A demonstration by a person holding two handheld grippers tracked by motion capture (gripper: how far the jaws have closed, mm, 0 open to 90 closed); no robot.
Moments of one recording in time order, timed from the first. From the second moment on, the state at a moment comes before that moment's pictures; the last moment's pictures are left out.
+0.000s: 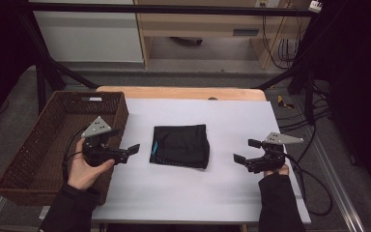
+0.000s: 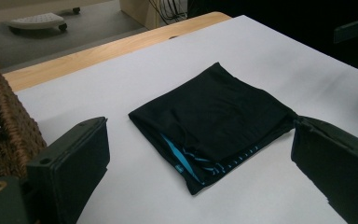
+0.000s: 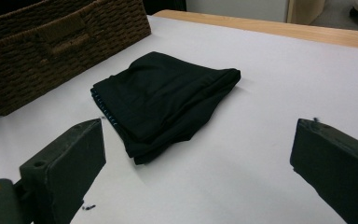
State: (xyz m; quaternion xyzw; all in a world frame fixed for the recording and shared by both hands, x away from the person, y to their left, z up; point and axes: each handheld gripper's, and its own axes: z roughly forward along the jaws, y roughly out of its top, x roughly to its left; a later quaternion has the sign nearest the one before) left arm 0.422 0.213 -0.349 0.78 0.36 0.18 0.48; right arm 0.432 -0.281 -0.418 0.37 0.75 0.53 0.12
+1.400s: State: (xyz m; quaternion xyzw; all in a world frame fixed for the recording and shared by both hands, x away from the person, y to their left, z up) left arm 0.460 0.143 -0.393 0.81 0.35 0.14 0.45; right arm 0.432 -0.280 -0.419 0.37 0.76 0.53 0.12
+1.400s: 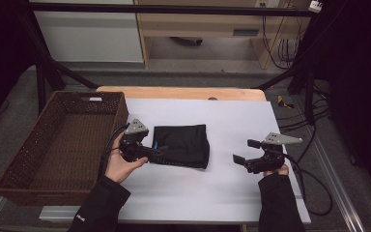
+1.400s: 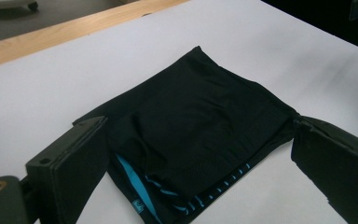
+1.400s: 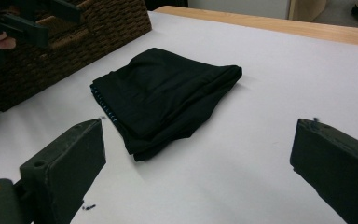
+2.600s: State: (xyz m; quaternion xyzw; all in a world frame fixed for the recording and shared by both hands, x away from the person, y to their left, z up) left arm 0.519 0.148 -0.450 0.79 0.46 0.12 0.38; right arm 0.433 -0.279 -0.421 0.37 0.76 0.53 0.11
